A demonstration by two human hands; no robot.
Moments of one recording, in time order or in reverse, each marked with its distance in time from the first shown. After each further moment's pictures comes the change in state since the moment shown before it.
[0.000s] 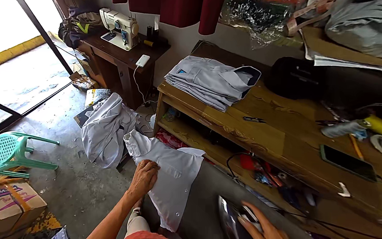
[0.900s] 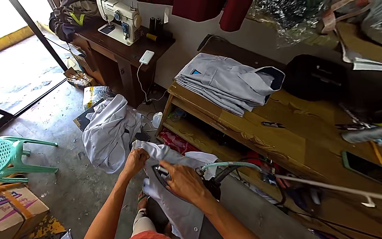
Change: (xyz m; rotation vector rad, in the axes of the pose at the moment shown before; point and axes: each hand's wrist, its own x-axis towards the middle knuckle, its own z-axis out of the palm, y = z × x) left_hand 0.072 -0.114 -0.073 -0.333 -0.349 -0.617; right_hand 0.165 -0.278 0.083 -0.344 -0.316 -0.378
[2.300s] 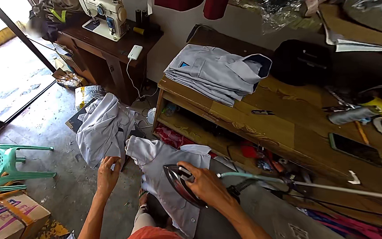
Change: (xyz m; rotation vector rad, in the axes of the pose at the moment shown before) left_hand -0.080 -0.025 -0.026 0.180 0.521 0.143; right_hand -0.057 0.066 0.010 0.197 0.173 0.089
